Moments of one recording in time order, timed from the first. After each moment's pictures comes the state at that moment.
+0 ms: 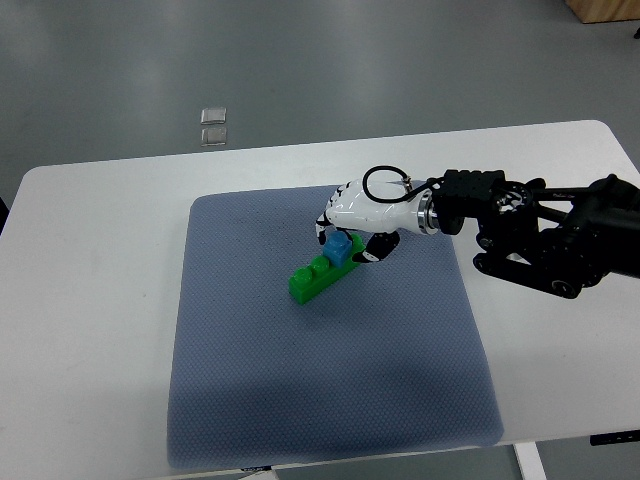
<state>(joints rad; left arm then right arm) 0.04 0.00 -0.09 -0.16 0.07 0.02 0.13 1.14 -0.29 -0.05 0.99 -1.71 -0.10 0.27</state>
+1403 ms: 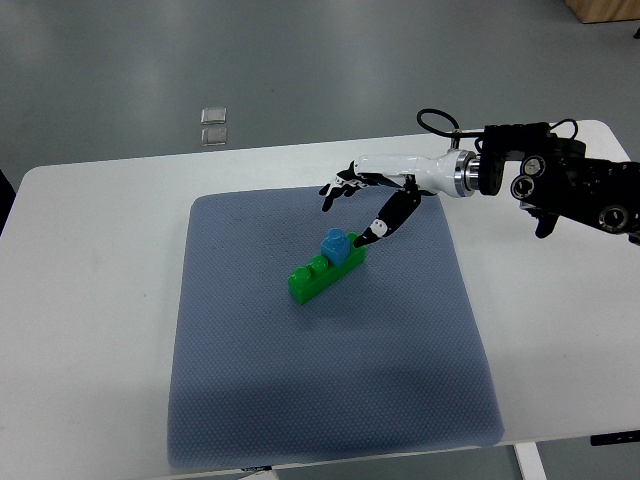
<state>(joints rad) 0.04 0.00 -0.09 -0.16 0.07 0.02 0.13 1.11 -0.41 0.11 0.99 -0.79 0.33 0.27</state>
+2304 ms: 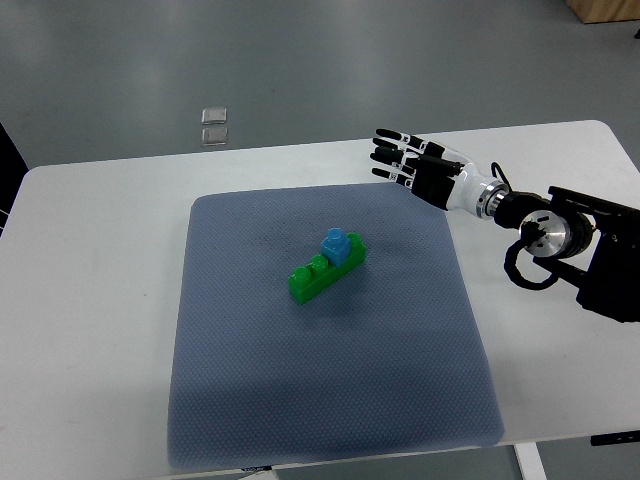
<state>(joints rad) 0.04 0.00 -0.09 -0.16 0.07 0.02 0.13 0.93 -0.32 0.20 0.78 0.34 0.31 0.19</state>
